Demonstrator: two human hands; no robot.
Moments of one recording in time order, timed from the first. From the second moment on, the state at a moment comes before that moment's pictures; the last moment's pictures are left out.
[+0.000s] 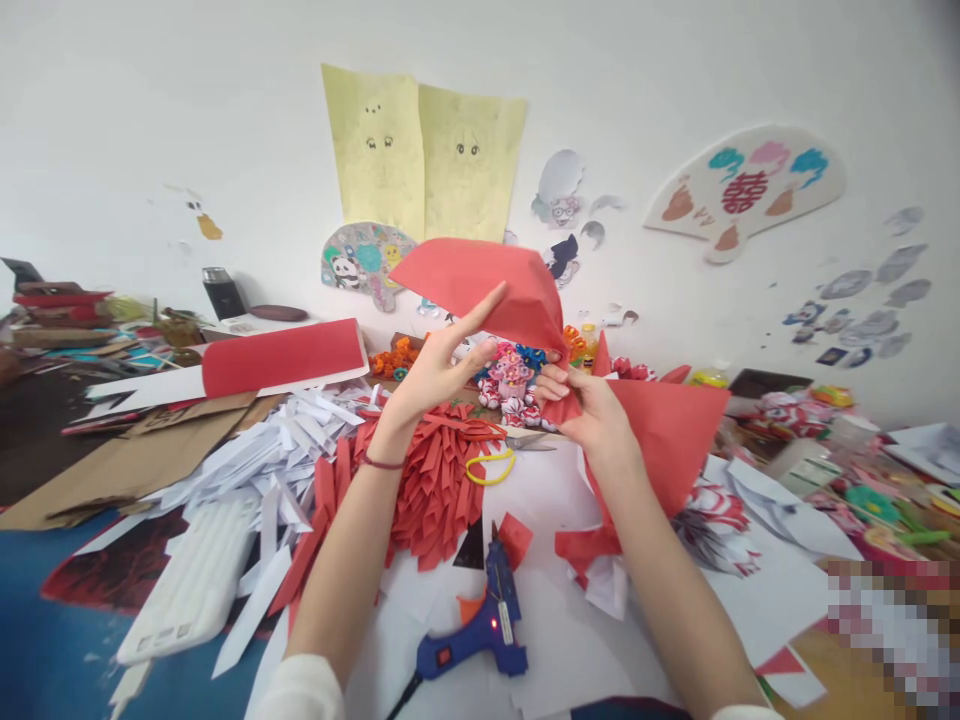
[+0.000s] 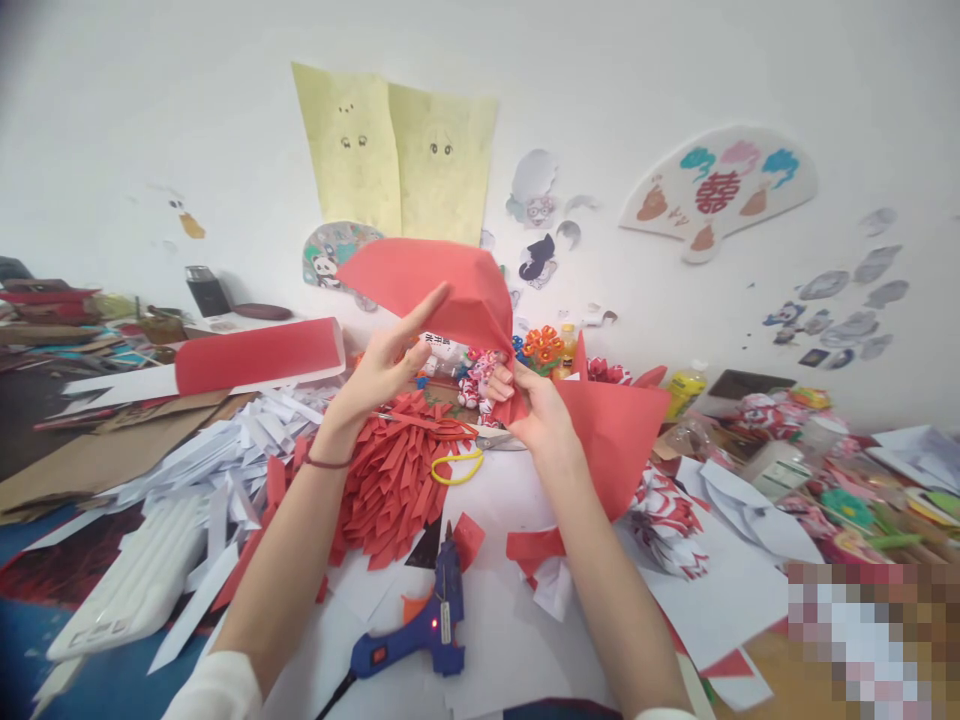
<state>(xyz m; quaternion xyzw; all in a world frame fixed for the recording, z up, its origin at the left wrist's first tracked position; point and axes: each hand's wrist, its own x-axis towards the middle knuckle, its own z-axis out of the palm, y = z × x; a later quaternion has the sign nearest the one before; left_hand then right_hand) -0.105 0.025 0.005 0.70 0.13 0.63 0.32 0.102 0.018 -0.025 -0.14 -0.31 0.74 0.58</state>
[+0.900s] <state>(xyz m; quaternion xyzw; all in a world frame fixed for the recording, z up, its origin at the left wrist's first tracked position) -0.081 0.041 -0.004 0.54 0.07 0.68 0.50 0.092 0.020 -0.031 -0.16 -0.31 0.72 0.59</state>
